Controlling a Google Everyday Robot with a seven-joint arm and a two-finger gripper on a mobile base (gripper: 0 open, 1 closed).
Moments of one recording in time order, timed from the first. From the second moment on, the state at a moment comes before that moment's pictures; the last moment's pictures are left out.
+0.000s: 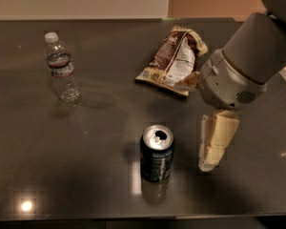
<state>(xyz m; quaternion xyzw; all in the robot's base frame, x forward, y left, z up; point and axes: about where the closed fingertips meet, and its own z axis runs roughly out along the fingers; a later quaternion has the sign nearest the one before) 0.395 -0.093 0.912 -0.74 0.64 0.13 0.17</state>
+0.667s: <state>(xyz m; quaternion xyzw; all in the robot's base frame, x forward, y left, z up) 0.359 -0.058 0.901 -0.76 0.59 0.17 0.18</state>
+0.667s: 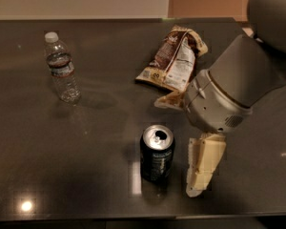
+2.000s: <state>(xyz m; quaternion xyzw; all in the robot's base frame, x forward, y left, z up) 0.356 -0.034 0.894 -0.77 0.58 0.19 0.19</state>
